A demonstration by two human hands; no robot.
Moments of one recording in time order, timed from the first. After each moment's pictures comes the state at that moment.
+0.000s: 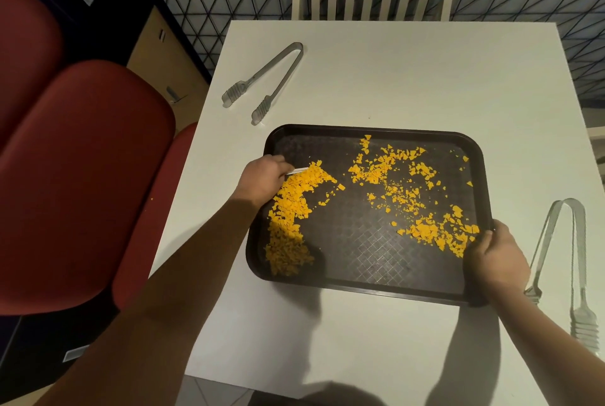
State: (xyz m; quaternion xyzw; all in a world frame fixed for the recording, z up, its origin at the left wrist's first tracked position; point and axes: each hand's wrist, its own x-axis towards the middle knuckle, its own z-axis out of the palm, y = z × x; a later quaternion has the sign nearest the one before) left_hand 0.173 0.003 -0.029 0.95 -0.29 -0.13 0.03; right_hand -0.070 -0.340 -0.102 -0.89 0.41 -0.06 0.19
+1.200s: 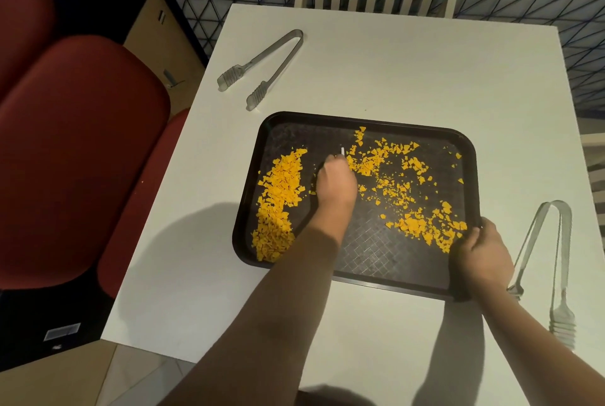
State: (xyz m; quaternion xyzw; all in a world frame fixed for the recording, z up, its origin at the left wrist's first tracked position) left_hand 0.101 -0.145 -0.040 0.96 0.00 -0.12 0.25; right_hand -0.070 -0.339 -0.095 -0.89 0.40 -0.07 0.20
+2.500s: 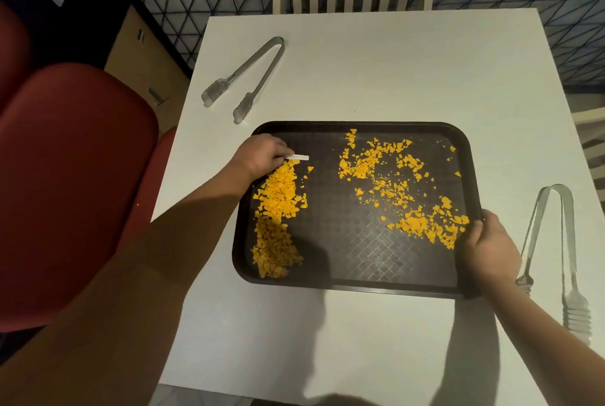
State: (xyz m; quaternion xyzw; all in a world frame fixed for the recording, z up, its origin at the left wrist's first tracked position) left_hand 0.217 -0.021 -0.033 0.92 -0.36 -0.16 0.05; right_hand -0.071 -0.339 -0.101 -0.89 0.40 -0.07 0.20
